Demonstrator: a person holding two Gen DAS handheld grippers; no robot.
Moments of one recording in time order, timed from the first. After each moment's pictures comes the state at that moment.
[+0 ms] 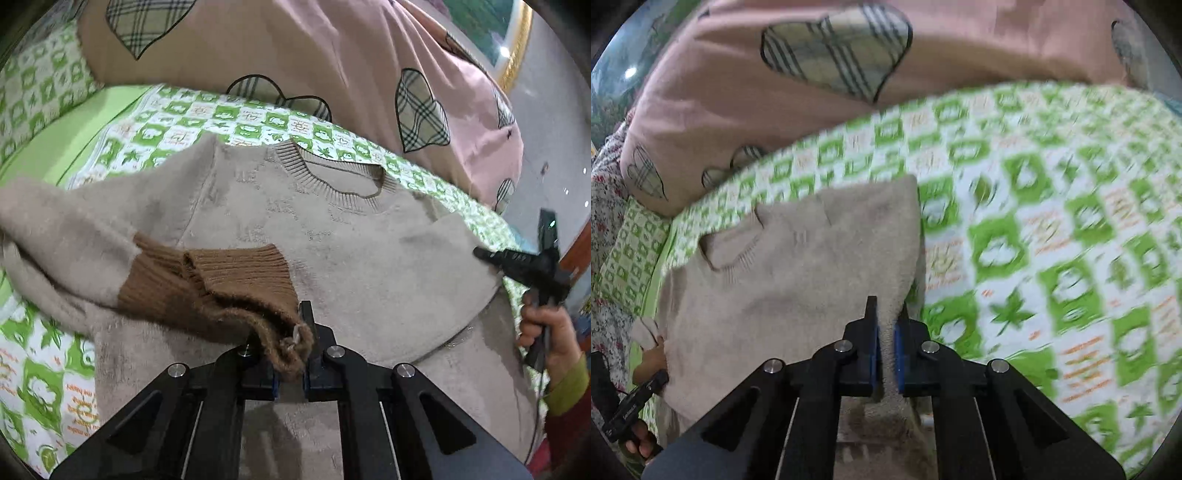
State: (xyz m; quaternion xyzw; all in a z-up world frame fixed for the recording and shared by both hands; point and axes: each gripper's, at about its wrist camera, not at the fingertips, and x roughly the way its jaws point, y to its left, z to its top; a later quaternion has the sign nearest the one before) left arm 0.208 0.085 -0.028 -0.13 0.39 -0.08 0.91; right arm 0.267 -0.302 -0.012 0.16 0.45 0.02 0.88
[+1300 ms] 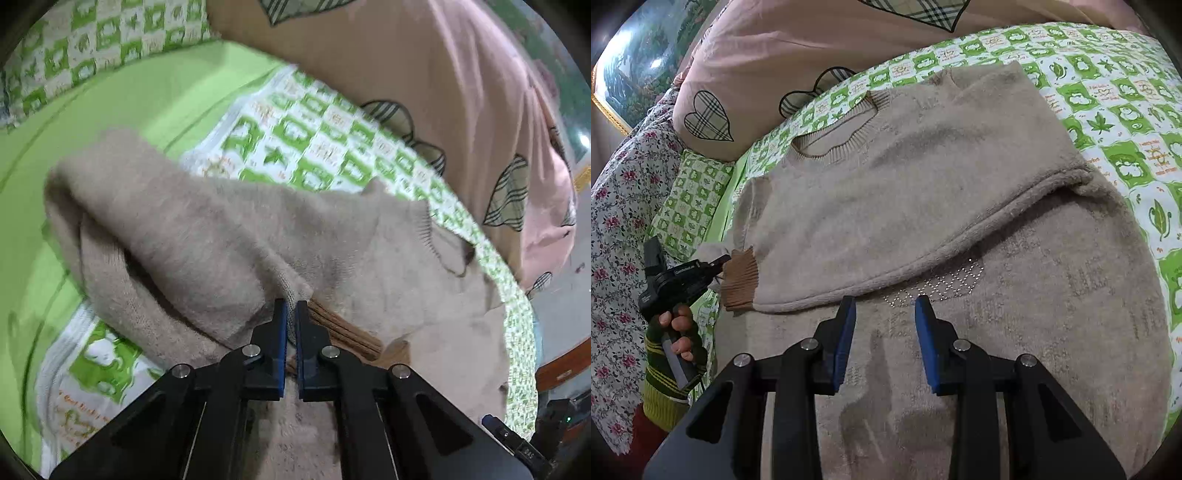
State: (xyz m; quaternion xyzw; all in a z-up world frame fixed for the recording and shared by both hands) left arm 0.233 0.208 -0.025 -0.26 0.41 0.02 0.87; right arm 0.162 -0.197 -0.024 0.21 0.50 0.12 0.83
